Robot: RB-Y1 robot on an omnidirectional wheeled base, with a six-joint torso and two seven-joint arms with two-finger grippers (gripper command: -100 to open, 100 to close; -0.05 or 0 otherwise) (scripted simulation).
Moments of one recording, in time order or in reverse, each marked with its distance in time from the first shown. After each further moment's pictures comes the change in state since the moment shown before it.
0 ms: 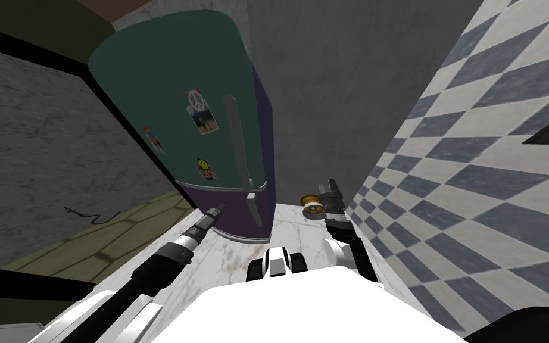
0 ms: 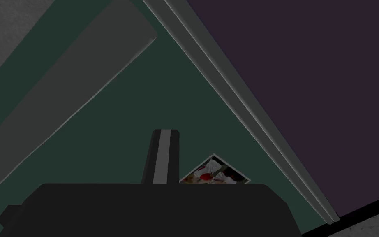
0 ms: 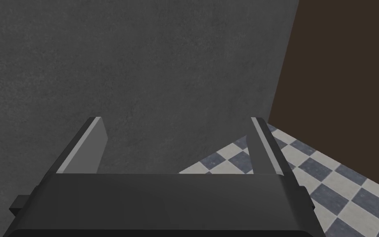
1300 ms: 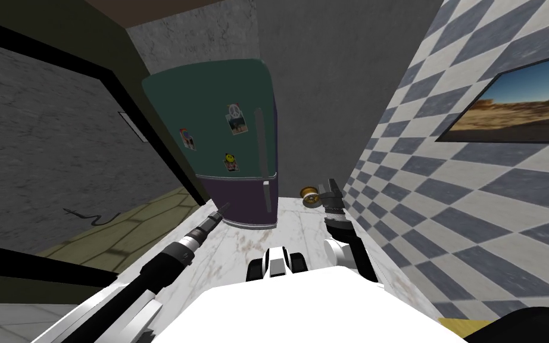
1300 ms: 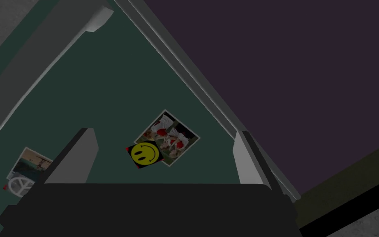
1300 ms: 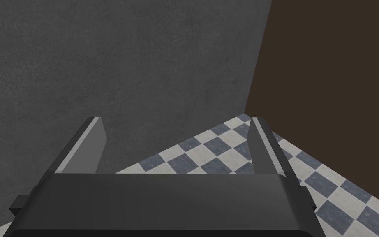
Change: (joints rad) left arm -0.008 0.092 -0.026 0.099 0.043 -0.066 0.004; right arm 0.001 0.001 0.000 0.000 0.000 0.000 0.000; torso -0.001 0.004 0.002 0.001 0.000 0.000
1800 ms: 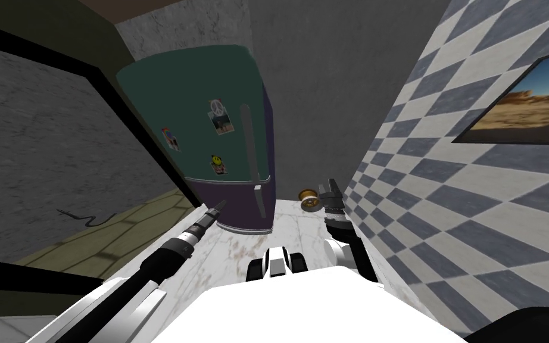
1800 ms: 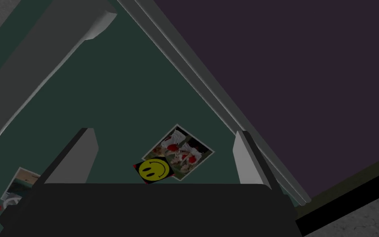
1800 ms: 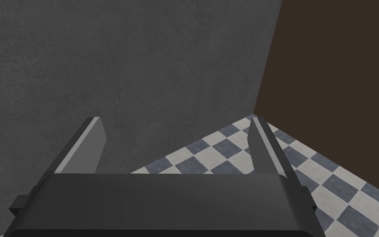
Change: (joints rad) left arm -0.045 -0.039 0.036 0.036 -0.006 0.027 0.010; right arm 0.000 0.000 0.000 0.000 0.000 0.000 0.000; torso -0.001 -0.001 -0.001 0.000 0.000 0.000
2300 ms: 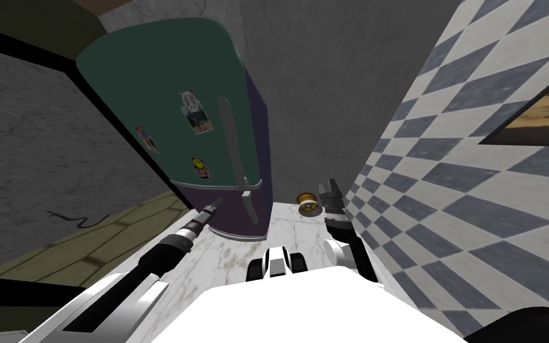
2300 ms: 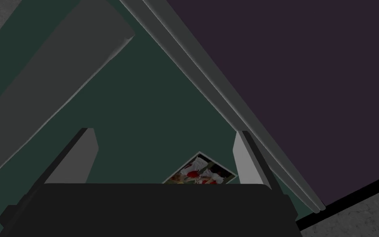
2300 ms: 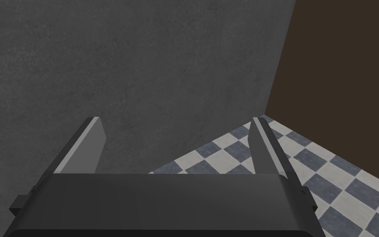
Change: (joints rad) left arm -0.039 -0.034 0.039 0.013 -0.008 0.041 0.007; right arm 0.000 0.000 0.000 0.000 0.000 0.000 0.000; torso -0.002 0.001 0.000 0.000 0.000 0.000
